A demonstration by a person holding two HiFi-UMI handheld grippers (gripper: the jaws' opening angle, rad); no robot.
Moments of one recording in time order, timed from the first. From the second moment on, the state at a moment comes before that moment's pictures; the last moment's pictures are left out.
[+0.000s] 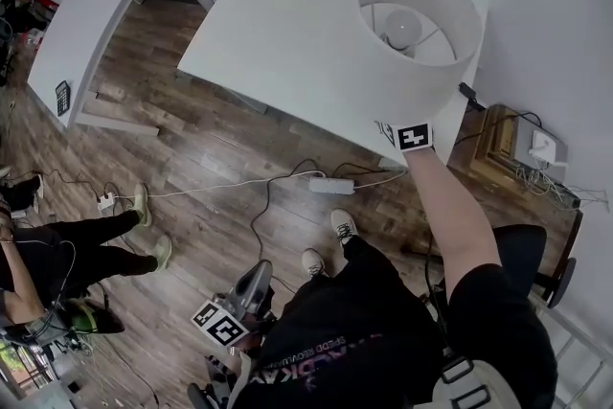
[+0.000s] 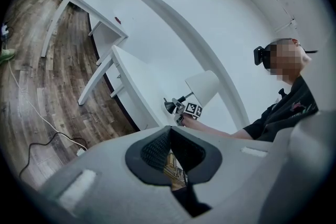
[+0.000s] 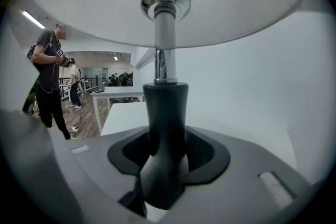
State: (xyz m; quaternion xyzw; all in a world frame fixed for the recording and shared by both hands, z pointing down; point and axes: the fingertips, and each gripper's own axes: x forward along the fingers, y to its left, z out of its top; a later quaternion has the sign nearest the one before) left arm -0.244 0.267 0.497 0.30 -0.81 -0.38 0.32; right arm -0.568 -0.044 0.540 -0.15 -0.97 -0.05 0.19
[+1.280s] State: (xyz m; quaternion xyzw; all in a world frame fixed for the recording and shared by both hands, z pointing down) left arm -0.220 0.278 0.465 0.48 -0.73 -0.38 0.30; right arm -0.356 -0.177 0.408 0.10 -0.98 -0.05 0.14
